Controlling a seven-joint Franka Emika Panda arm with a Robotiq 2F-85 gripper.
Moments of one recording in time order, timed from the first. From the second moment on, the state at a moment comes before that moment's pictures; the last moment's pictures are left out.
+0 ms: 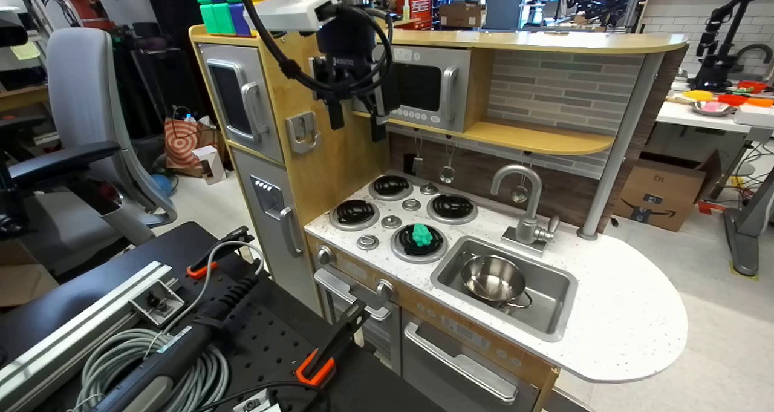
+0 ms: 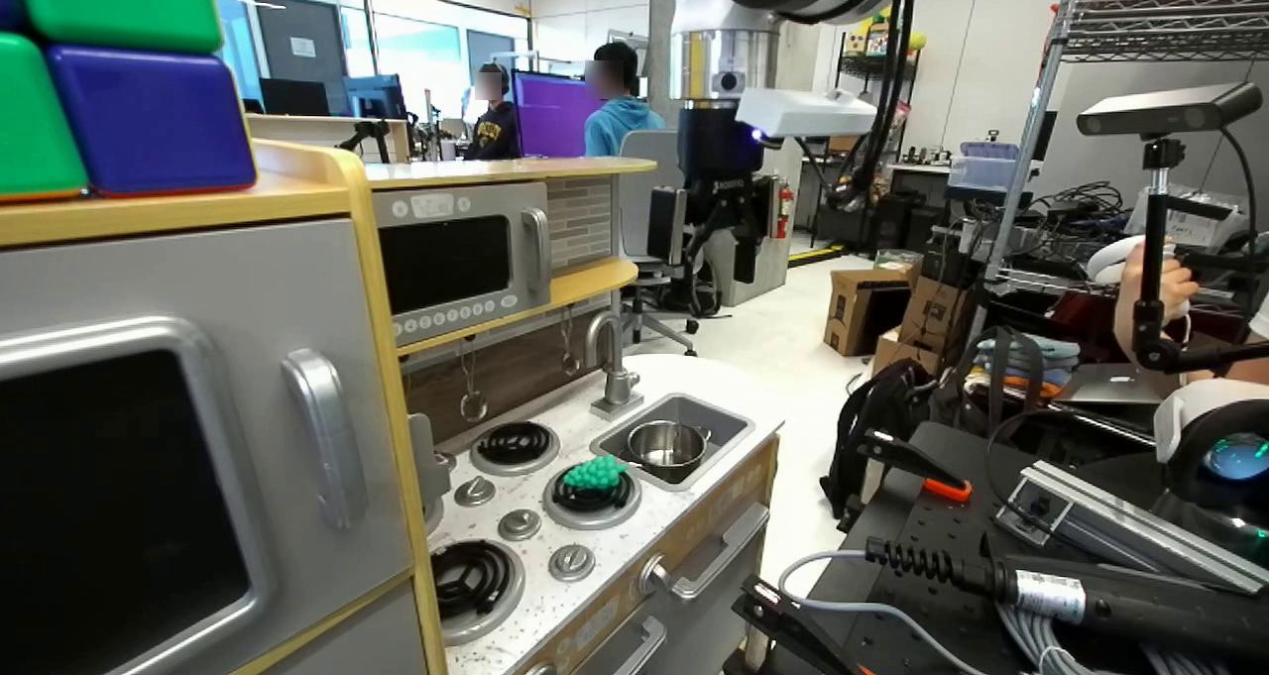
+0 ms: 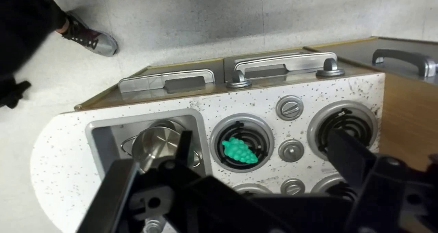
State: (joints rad) arm -0.06 0.06 0.07 -2.35 -0.08 2.40 0.14
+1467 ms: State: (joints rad) arm -0.06 0.06 0.05 -2.37 -0.17 2.37 -0.50
